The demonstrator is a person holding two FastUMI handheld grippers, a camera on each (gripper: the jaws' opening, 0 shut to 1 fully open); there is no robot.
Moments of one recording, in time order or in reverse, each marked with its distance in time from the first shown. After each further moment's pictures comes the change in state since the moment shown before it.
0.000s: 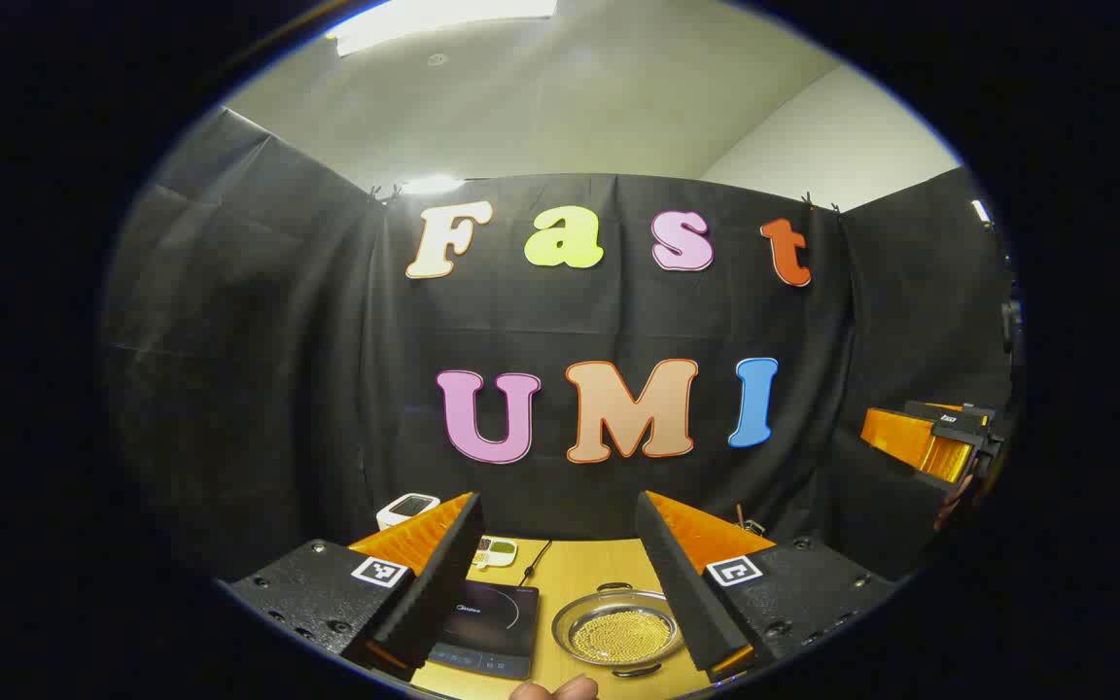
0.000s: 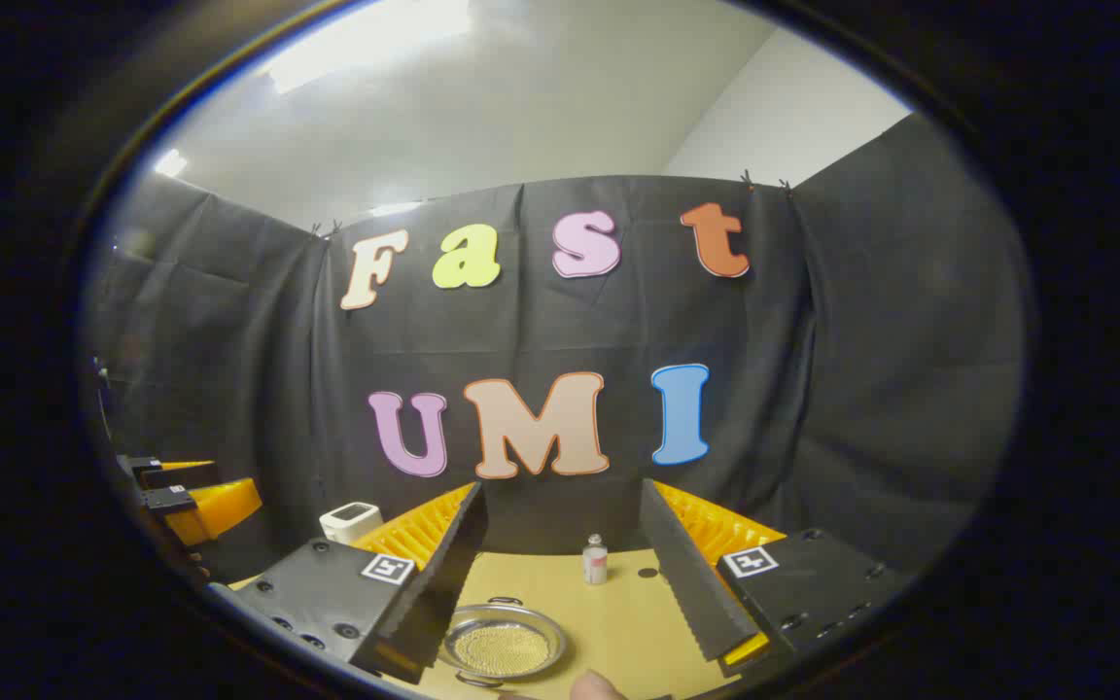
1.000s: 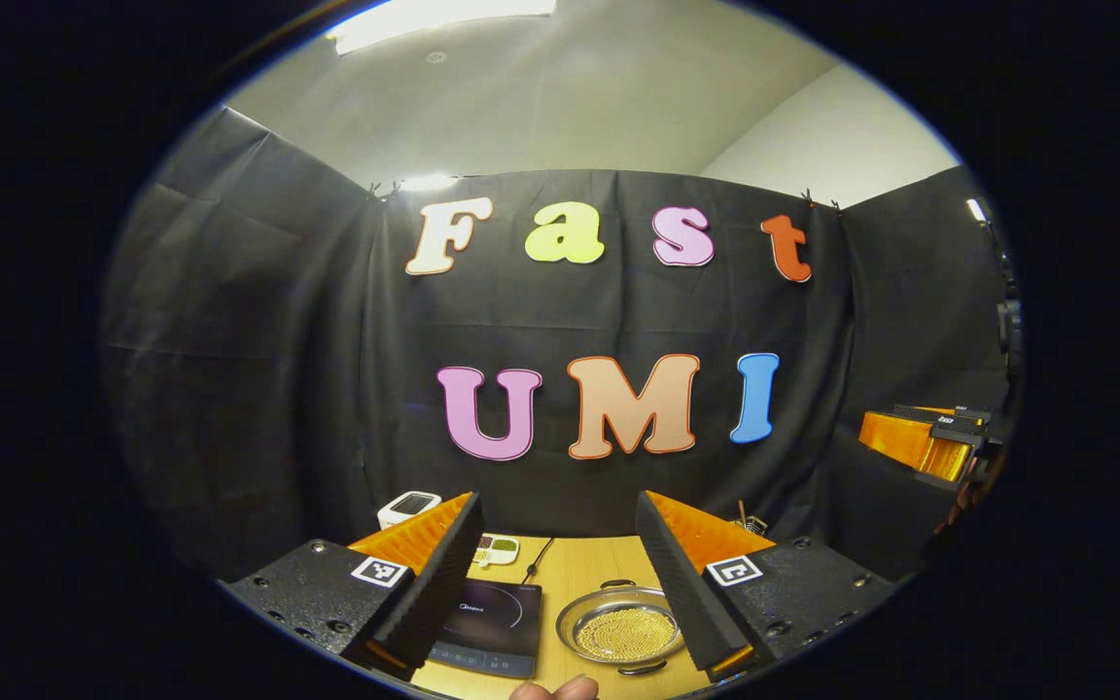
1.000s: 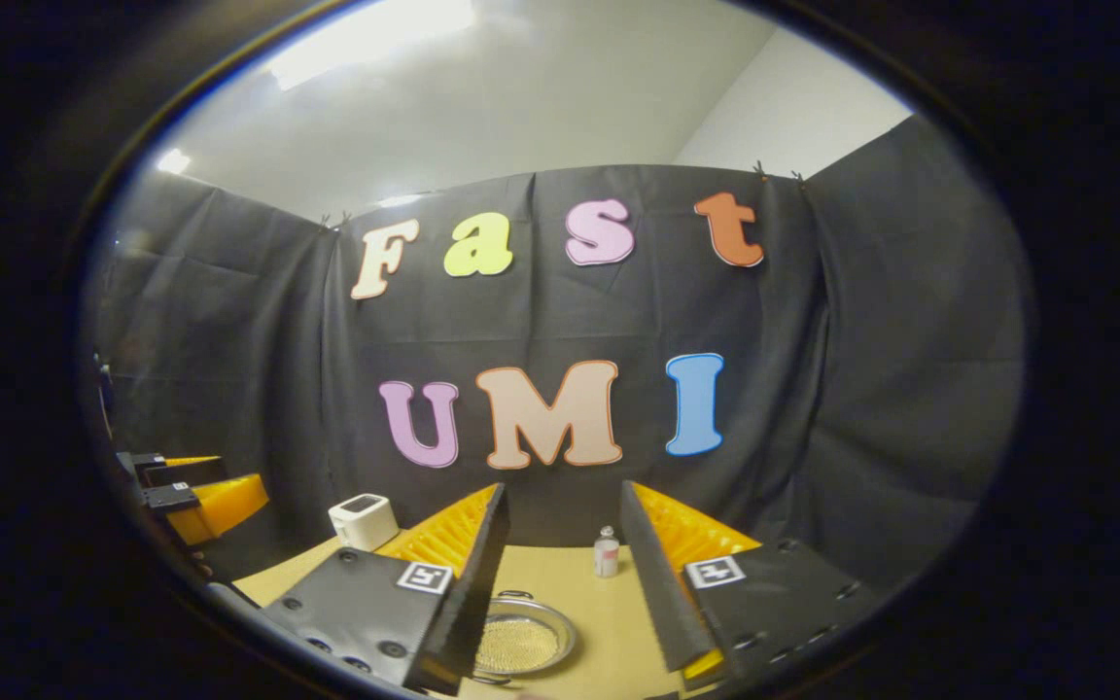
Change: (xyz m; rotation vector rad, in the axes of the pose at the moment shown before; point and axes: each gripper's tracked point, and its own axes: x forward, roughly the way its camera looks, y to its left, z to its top) left arm 0.001 0.008 -0.006 0.004 0.012 0.000; right arm 0.005 0.019 -0.015 -0.007 0.036 0.040
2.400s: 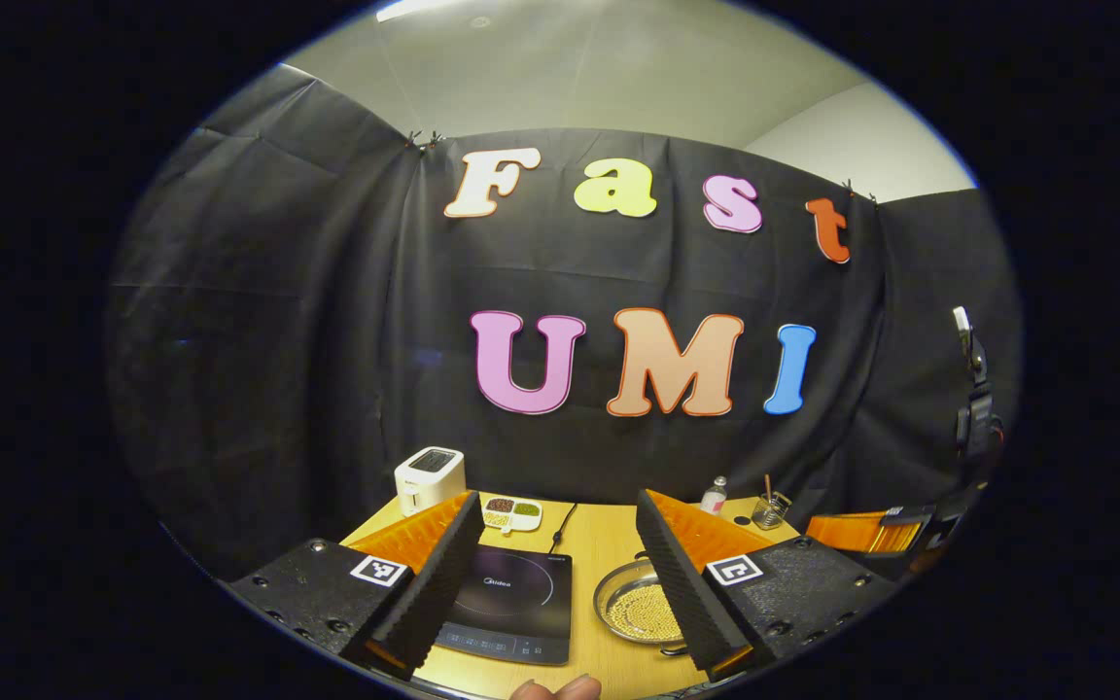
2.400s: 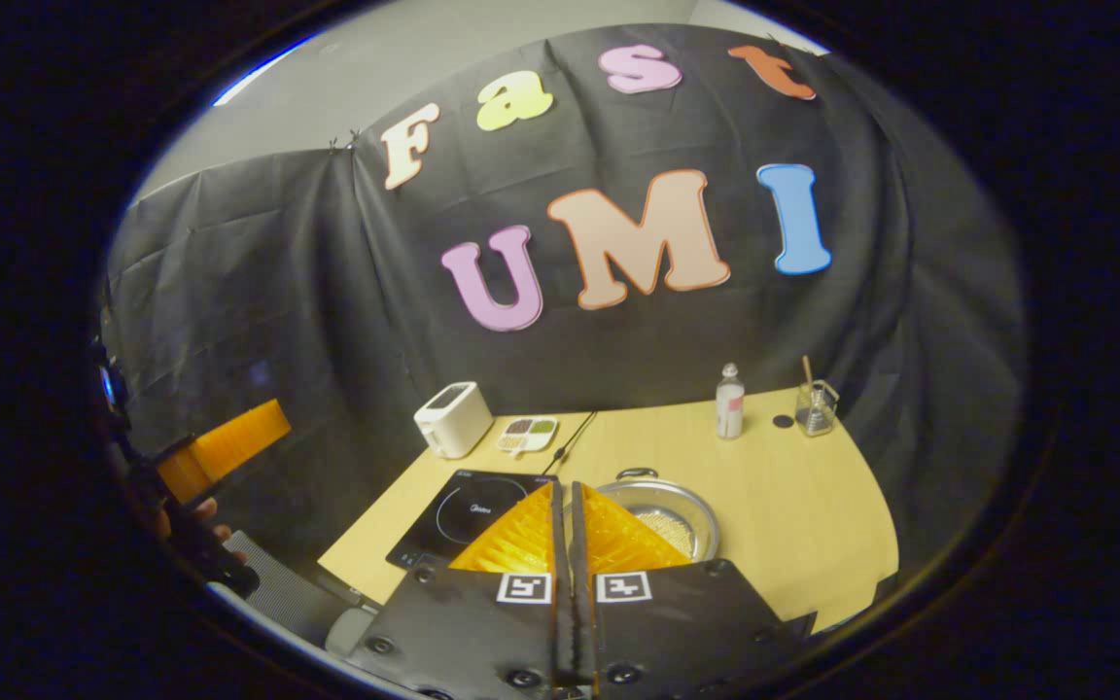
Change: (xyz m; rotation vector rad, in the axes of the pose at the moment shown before) left arm 0.023 0.083 -0.076 -0.085 0.115 0.044; right arm 0.029 0.117 -0.208 0.152 0.492 0.217
